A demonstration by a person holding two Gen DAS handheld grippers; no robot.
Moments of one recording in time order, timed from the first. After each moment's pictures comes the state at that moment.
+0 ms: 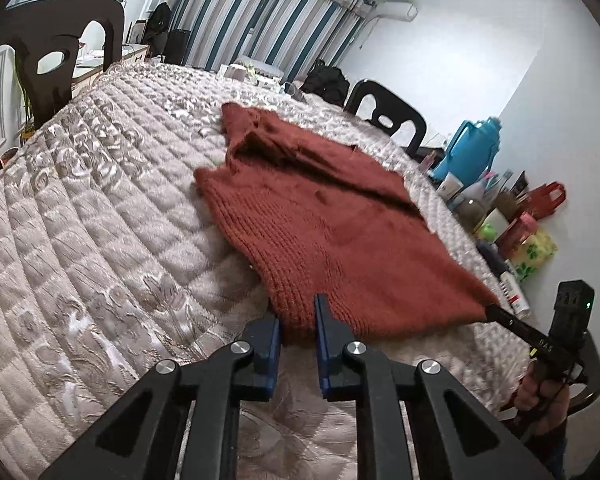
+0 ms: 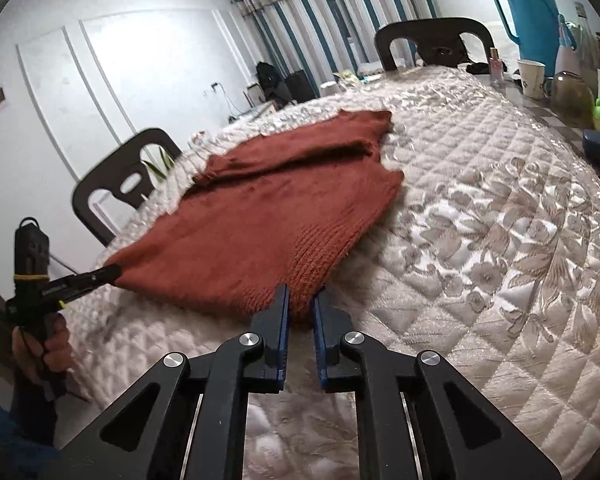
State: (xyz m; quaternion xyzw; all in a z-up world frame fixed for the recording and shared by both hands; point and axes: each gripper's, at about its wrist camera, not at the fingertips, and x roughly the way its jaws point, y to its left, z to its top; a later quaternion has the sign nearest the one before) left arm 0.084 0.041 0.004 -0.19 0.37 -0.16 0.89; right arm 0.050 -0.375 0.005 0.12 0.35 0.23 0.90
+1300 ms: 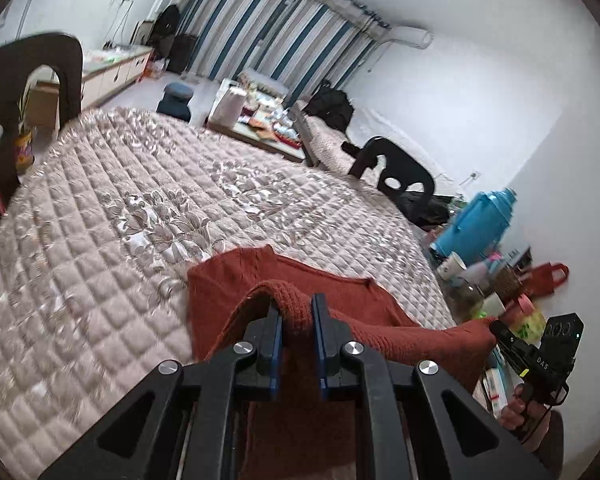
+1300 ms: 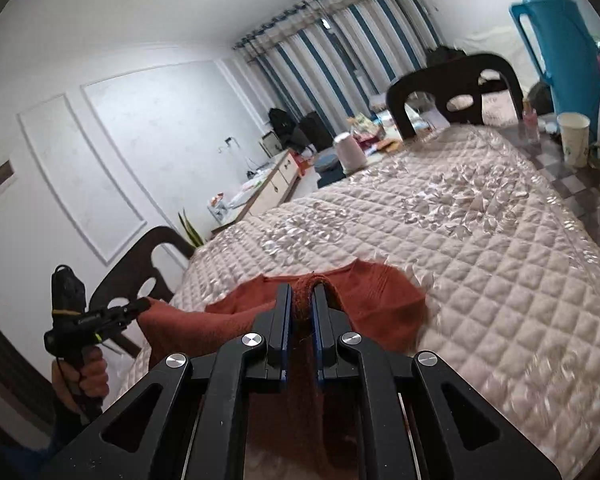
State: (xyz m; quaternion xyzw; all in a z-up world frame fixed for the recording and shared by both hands) left arm 0.265 0.057 0.075 -0.24 0.37 -0.15 0.89; right arm 0.216 -0.397 0.089 0.20 0.30 0.26 0.90
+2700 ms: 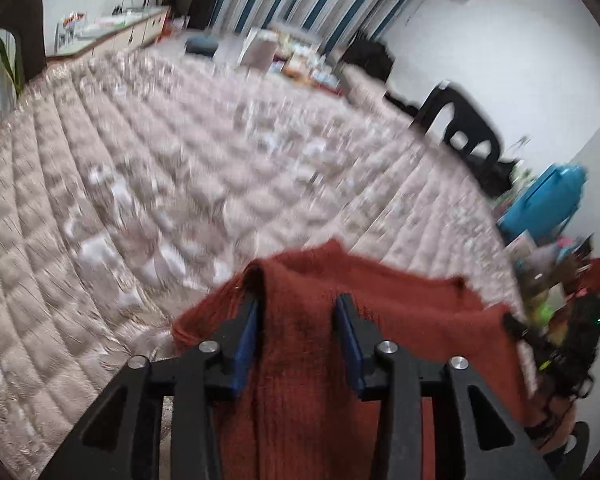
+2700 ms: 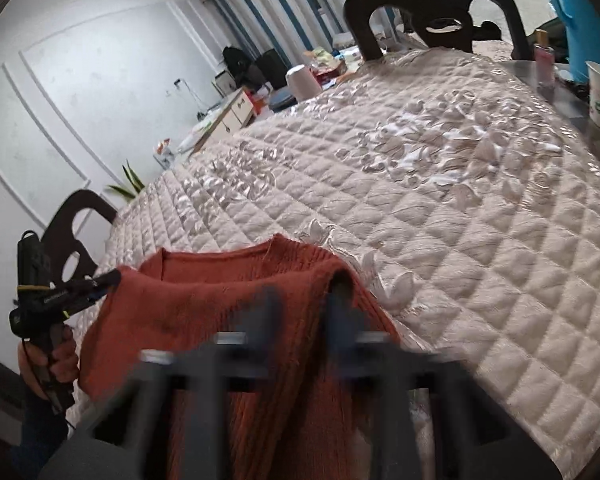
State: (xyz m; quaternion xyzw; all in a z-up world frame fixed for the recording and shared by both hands) left arm 0.374 0.035 -0.009 -0.19 0.47 -0.10 0.86; right arm 0.331 -0.371 0.012 0.15 0.42 0.20 0.87
